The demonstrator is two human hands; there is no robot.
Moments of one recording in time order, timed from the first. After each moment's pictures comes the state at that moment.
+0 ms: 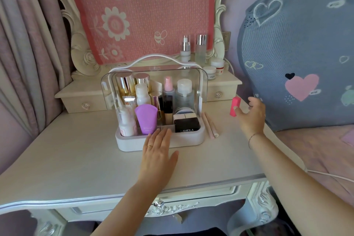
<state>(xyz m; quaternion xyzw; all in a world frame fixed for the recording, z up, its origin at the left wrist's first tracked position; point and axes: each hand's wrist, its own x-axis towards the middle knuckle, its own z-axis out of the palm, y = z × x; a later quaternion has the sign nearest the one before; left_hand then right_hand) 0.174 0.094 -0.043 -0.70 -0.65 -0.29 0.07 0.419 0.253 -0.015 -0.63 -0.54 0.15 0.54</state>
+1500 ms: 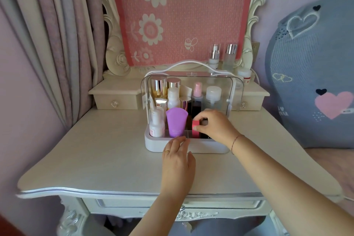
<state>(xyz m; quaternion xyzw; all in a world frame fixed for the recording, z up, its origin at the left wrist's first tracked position) 0.167 0.078 -0.039 -0.61 -0.66 -0.44 0.03 0.273 0.197 0.033 -0.43 -0.85 0.17 0.26</state>
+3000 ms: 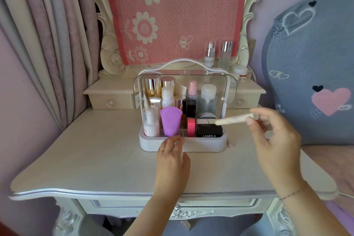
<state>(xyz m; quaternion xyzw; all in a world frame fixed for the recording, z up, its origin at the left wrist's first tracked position) 0.169 0.077 -0.038 -0.61 -0.67 -0.43 0.04 0.367 0.116 0.041 -0.41 -0.69 -0.02 0.60</state>
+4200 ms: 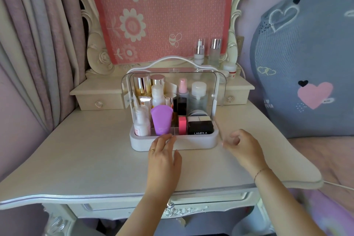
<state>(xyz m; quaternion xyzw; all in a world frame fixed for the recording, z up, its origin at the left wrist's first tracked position) 0.167 0.077 -0.039 -0.61 -0.66 -0.44 0.03 0.377 0.173 -0.034 -0.64 -0.66 0.22 0.33</state>
